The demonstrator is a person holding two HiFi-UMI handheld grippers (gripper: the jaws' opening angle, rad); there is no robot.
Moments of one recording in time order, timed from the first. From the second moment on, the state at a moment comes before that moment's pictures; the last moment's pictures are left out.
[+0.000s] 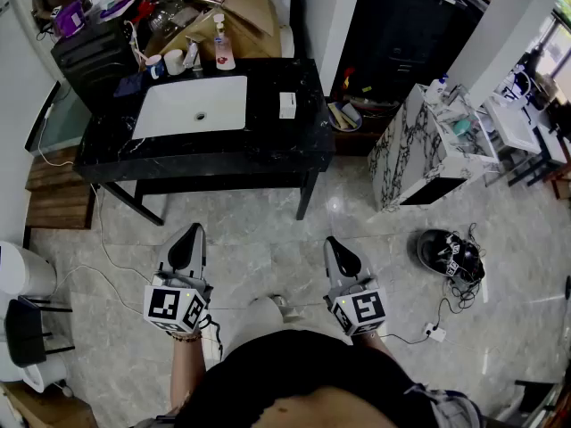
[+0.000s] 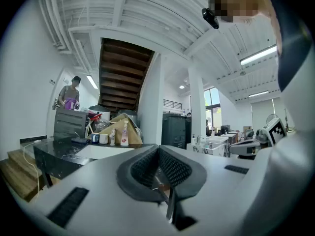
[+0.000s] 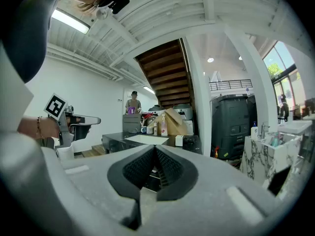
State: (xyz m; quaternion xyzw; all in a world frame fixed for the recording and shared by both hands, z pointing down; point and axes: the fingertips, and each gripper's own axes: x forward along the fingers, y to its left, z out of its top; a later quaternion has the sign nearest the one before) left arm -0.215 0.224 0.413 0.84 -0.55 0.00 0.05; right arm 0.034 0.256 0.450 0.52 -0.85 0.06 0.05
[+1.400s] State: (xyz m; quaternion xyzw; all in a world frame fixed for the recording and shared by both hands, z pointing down) left arm -0.212 0.222 0.415 0.82 -0.58 0.01 0.04; right arm 0.029 0.242 0.464 0.50 -0.86 0.07 0.06
